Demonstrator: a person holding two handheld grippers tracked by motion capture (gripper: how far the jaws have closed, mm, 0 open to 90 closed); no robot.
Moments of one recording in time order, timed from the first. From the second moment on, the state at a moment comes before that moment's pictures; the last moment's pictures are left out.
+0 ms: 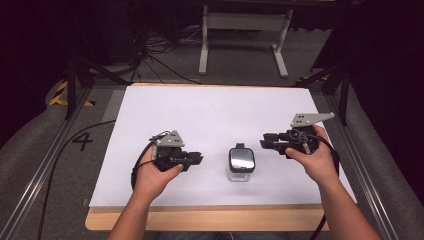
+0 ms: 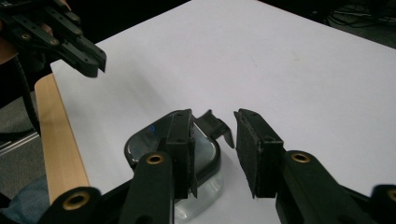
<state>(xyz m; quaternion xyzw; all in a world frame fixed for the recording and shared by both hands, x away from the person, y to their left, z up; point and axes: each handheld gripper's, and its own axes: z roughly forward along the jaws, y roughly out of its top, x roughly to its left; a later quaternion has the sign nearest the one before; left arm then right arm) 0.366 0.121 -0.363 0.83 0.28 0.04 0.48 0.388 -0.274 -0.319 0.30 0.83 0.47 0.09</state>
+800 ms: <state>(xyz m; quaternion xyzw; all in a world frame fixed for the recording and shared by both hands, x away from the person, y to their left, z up) 0.414 0.183 -0.426 0.79 0.41 0.09 0.45 0.418 -0.372 -0.400 0.46 0.78 0.41 0.14</state>
